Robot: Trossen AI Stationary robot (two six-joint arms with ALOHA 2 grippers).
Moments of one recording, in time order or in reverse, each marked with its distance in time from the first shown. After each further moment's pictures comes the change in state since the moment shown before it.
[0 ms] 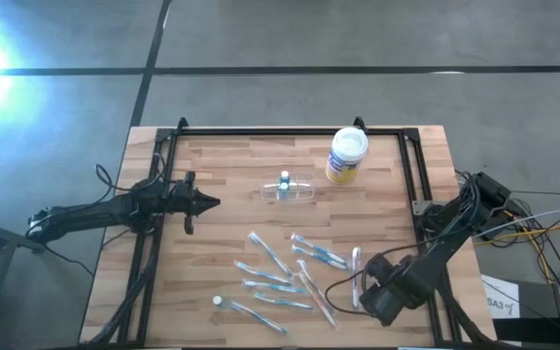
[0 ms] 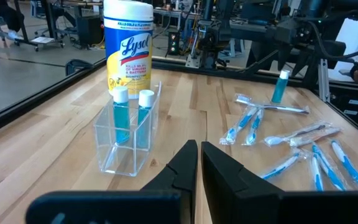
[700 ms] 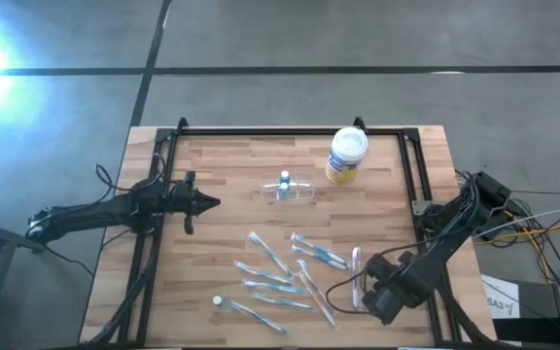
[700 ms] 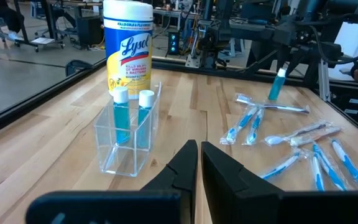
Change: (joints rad) left arm 0.000 0.000 0.000 0.000 0.000 0.005; right arm -0.004 -0.010 -0.028 0.000 0.006 -0.110
